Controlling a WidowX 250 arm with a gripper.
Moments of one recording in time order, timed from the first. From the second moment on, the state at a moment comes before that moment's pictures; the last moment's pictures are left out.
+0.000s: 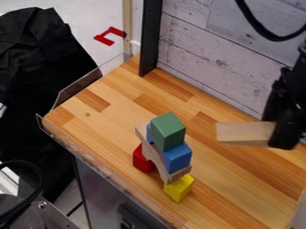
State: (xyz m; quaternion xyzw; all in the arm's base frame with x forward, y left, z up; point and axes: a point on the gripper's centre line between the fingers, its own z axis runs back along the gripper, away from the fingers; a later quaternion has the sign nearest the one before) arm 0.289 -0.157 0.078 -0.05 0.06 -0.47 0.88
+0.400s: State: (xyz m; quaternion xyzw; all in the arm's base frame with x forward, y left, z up) arm 0.302 -0.162 0.054 -0.07 0.01 -0.41 0.91
